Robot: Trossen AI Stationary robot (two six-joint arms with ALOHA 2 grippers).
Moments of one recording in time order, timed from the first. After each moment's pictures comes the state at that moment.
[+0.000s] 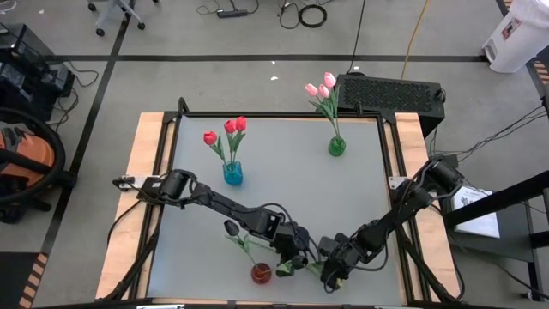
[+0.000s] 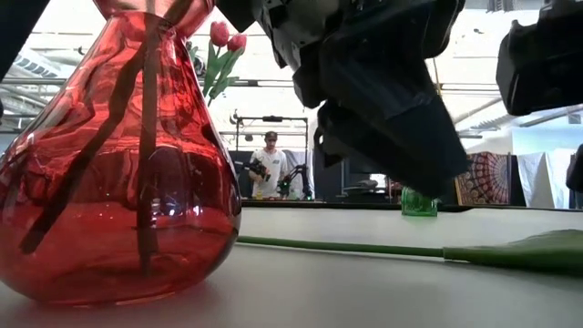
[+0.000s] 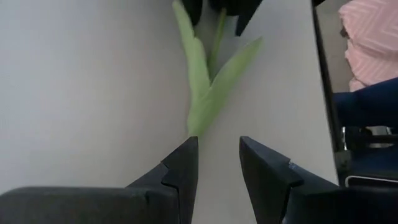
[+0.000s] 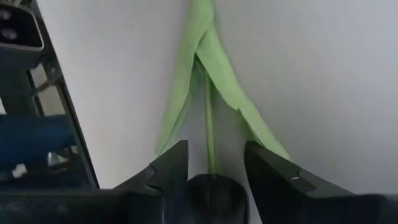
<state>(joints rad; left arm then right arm) -0.33 2.23 1.67 -0.35 0.24 -0.36 0.71 1.75 0.87 -0.14 0.03 1.26</state>
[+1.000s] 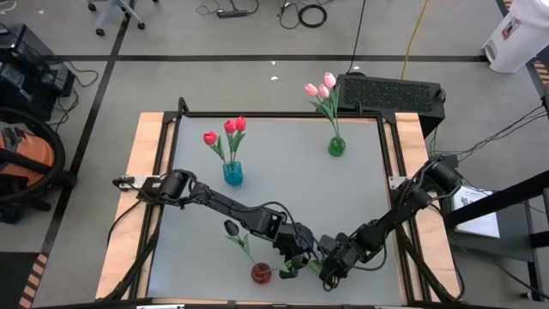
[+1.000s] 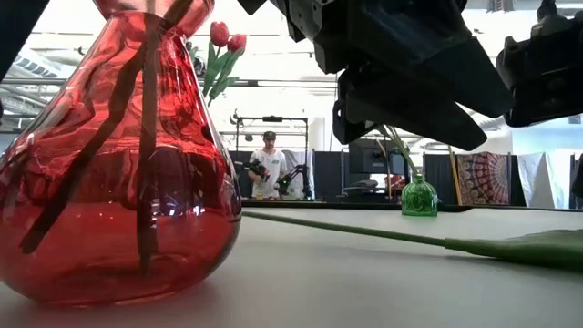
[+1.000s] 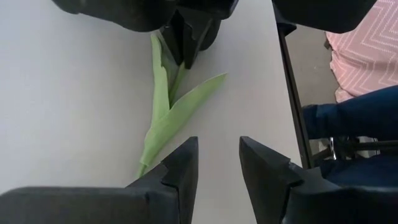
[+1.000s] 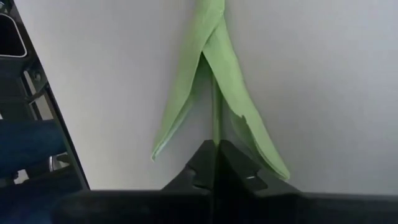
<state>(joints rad) -0.33 2.23 1.74 -0.35 0.25 -0.36 0.71 1.76 0.87 -0.16 0.02 1.31</state>
